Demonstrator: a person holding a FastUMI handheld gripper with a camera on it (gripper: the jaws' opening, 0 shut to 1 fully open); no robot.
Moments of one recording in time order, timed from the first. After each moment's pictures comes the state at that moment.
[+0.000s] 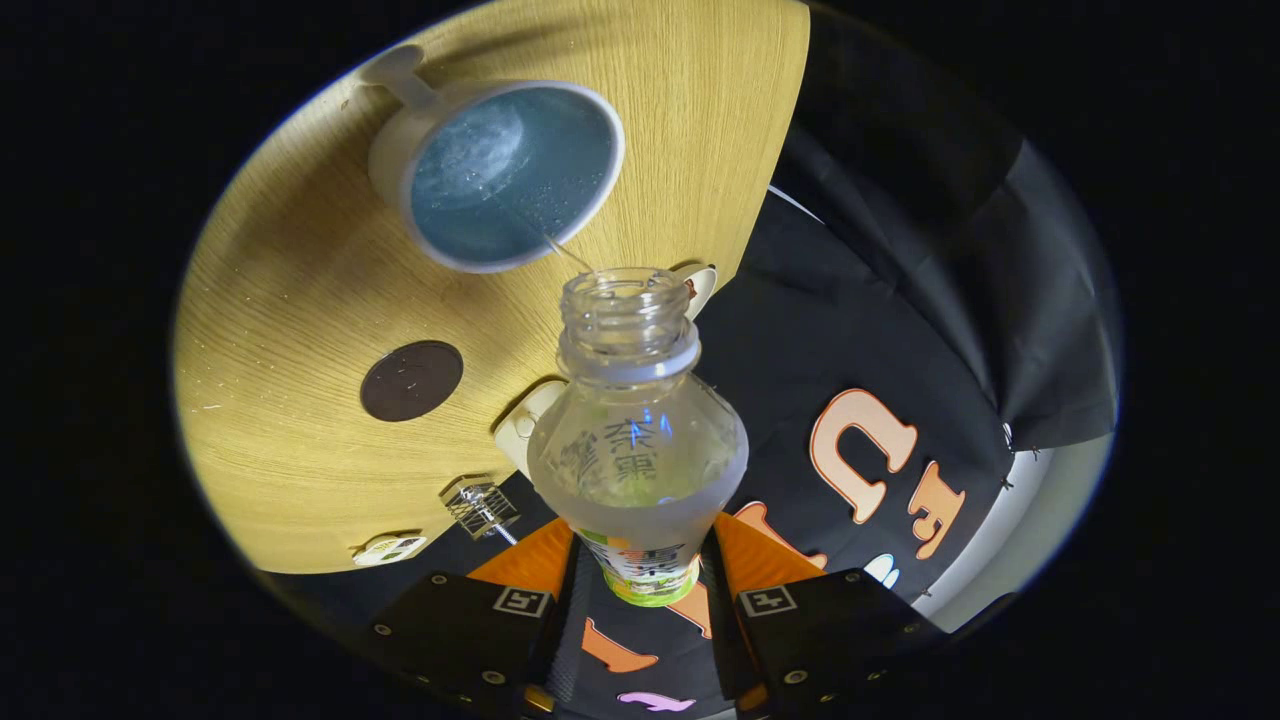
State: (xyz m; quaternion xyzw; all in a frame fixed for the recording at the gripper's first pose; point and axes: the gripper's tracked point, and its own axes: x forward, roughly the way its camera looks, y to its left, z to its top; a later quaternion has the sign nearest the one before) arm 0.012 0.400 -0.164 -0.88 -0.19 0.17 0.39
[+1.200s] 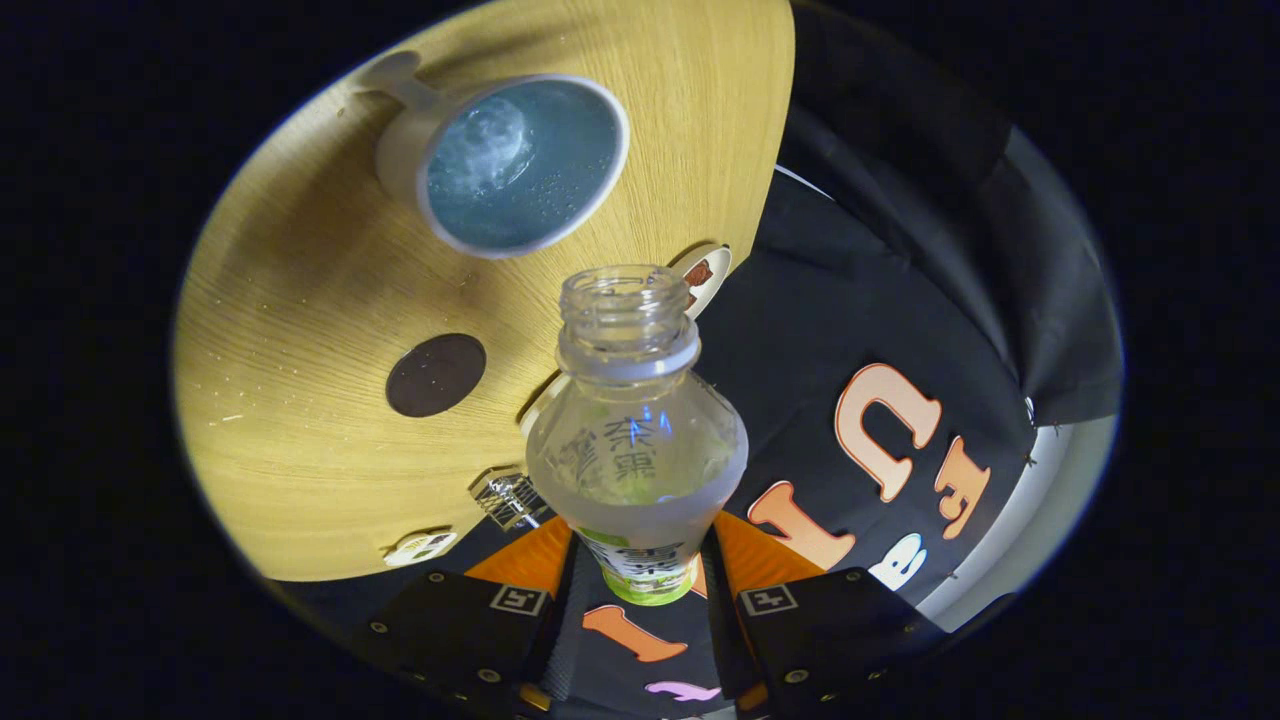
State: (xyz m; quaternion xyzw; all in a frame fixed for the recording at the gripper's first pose) arm 0.014 0.379 -0.168 -0.87 -0.14 0.17 0.43
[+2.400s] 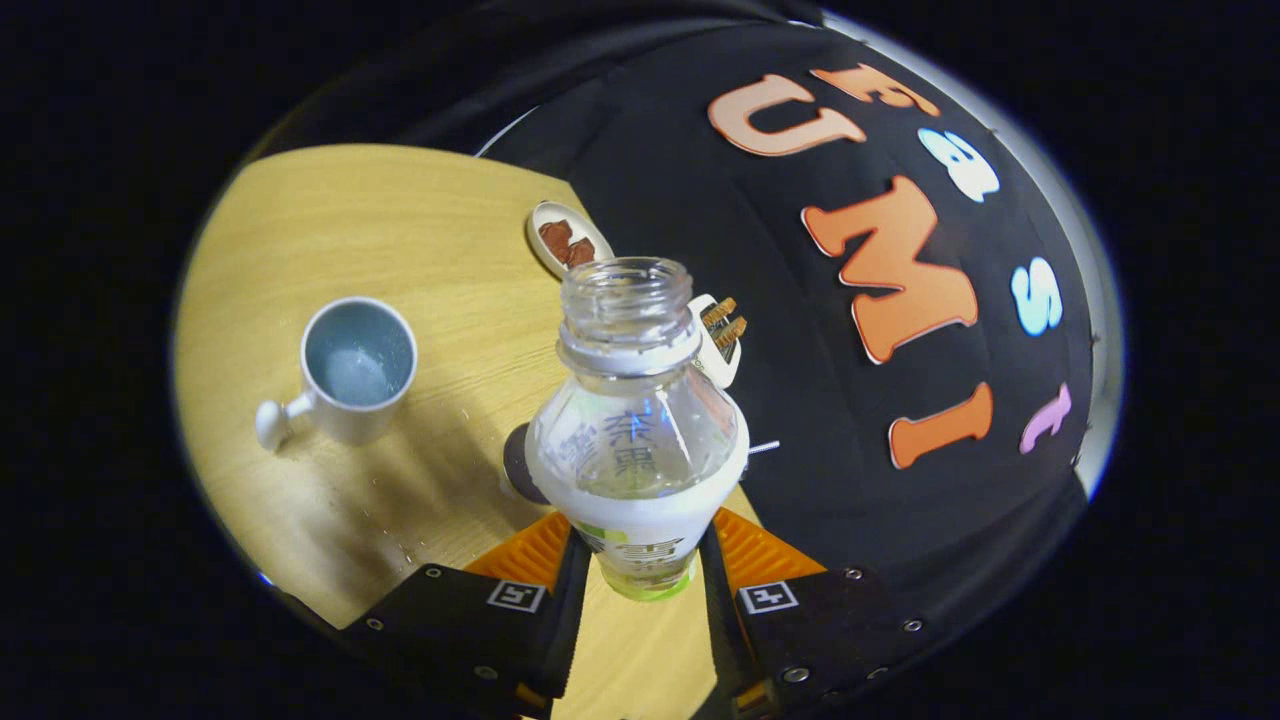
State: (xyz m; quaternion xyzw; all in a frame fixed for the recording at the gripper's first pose) arm -0.013 0.287 -0.192 -0.43 0.15 0.21 0.86
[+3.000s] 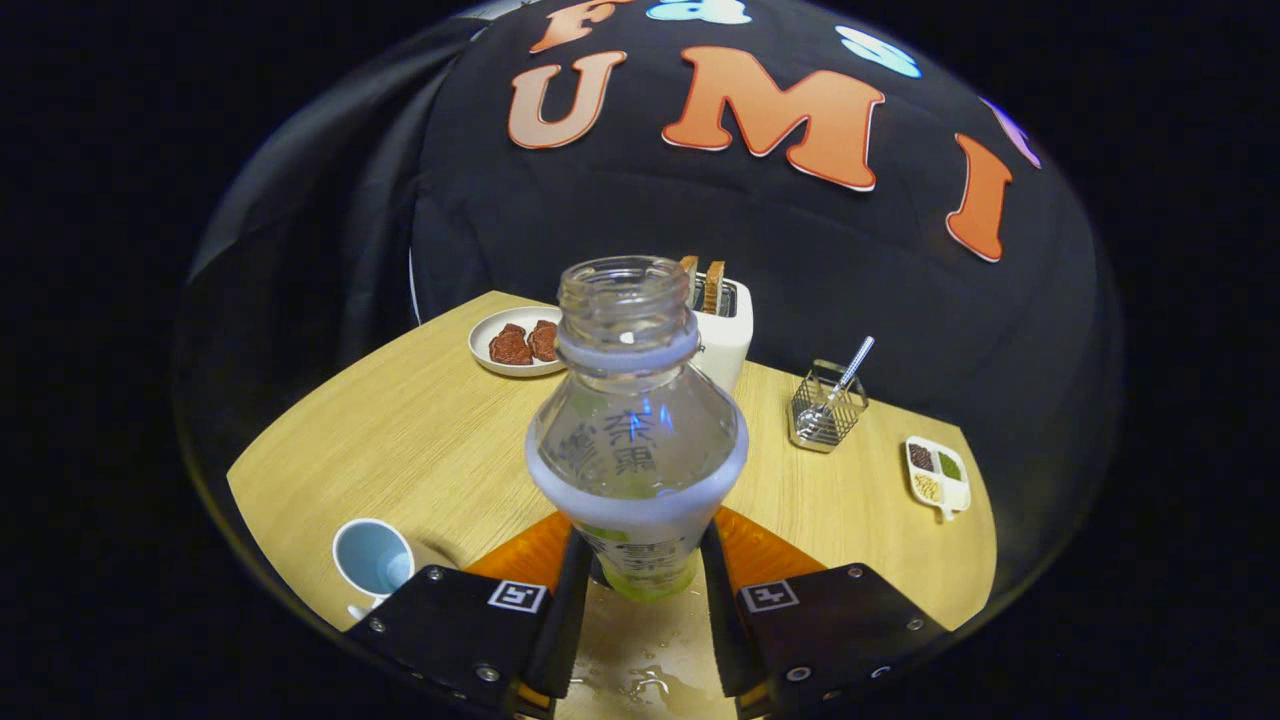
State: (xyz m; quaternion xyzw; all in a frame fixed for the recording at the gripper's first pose) arm 0.058 0.323 -0.237 -0.10 0.24 0.27 0.93
